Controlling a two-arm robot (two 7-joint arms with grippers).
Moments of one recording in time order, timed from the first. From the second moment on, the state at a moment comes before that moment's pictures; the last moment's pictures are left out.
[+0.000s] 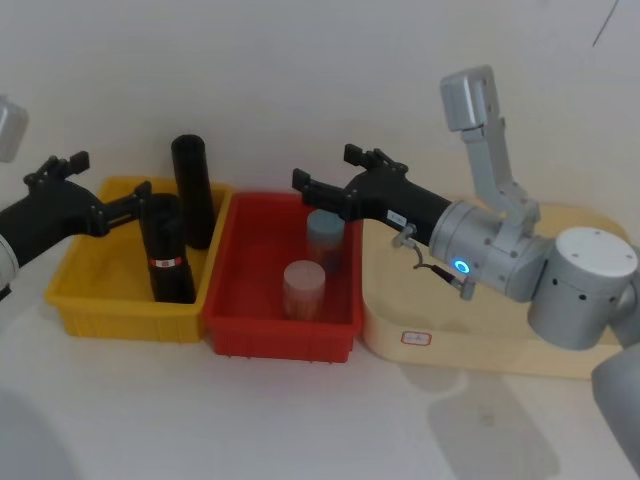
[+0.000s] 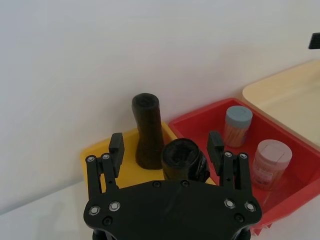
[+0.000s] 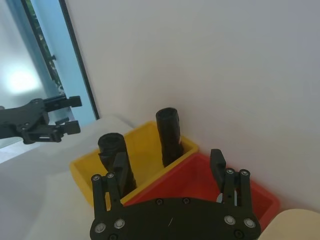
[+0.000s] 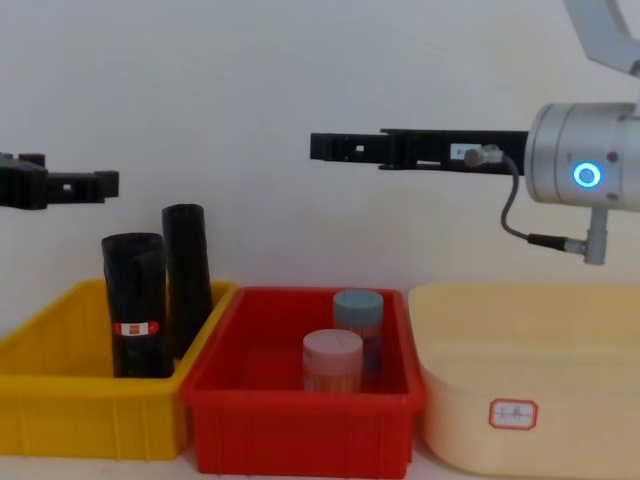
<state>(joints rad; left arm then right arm) -0.25 0.54 0.17 -1.65 -0.45 0.23 -0.35 0.51 0.24 -0.43 -1.43 0.46 0.30 0.46</state>
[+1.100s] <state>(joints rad) -0.43 0.46 0.33 -1.32 -0.40 0.14 -0.46 0.57 0.23 -0.49 -1.34 0.50 0.35 0.48</state>
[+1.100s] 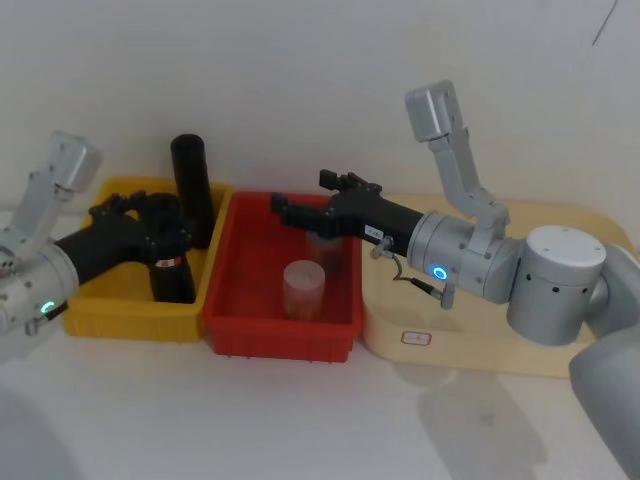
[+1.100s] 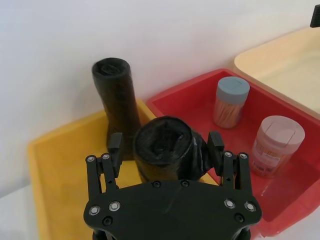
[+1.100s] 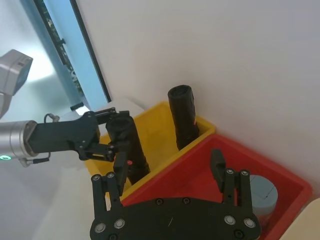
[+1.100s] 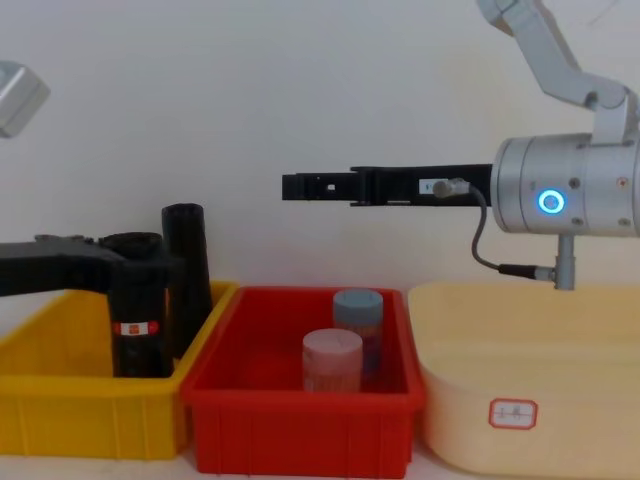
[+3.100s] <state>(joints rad) -0.48 0.41 0.37 -1.22 -0.39 0.11 -0.48 0.60 0.24 -0.62 -1.15 0.41 0.30 0.46</state>
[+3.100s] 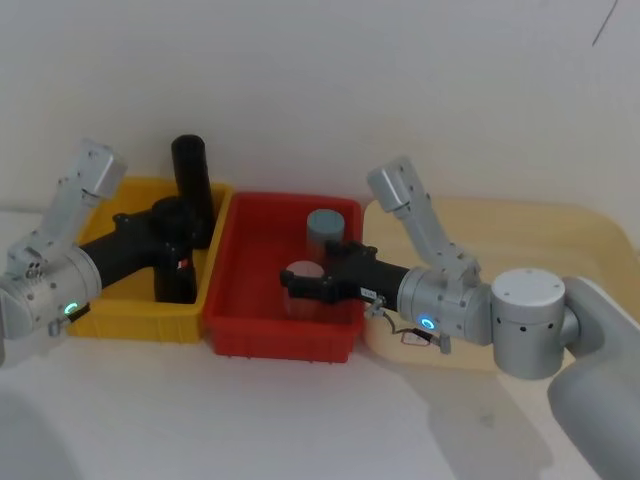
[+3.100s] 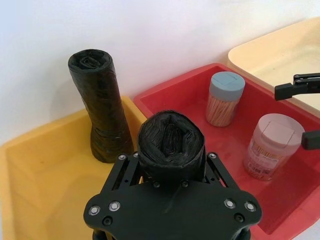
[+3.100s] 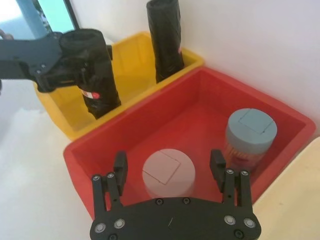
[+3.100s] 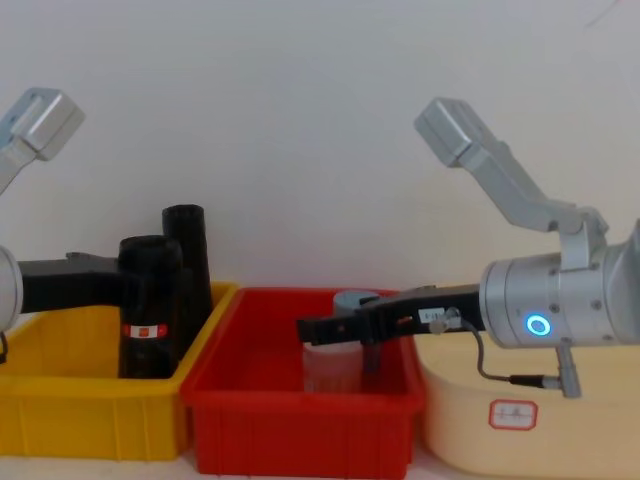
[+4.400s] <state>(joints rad) -0.48 0.41 0.37 -1.22 -0.39 0.11 -0.48 0.63 0.20 -0.62 -1.04 0.36 0.30 0.47</state>
